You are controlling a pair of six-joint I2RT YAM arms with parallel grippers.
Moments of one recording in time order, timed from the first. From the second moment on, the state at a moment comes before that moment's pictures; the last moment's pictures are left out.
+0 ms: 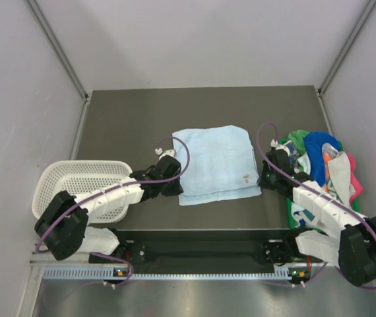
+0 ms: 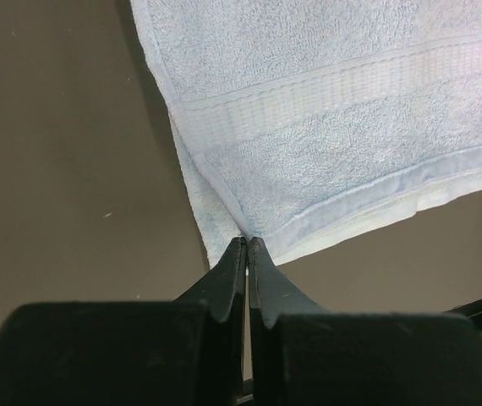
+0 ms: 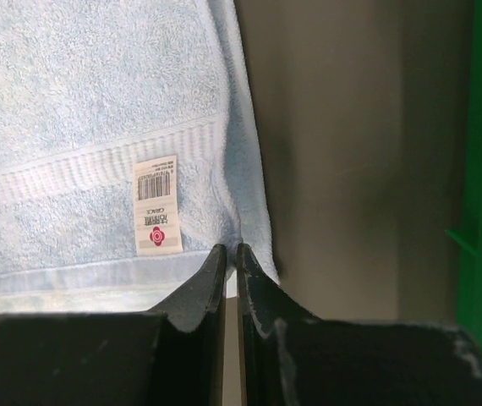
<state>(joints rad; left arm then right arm) -0.76 1.33 0.72 -0.32 -0.09 -0.78 0.36 1.10 0.56 -0.35 0.13 0.52</state>
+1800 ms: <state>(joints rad) -0.78 1.18 0.61 -0.35 -0.04 -0.81 0.38 0.95 0.51 -0.45 0.11 0.57</state>
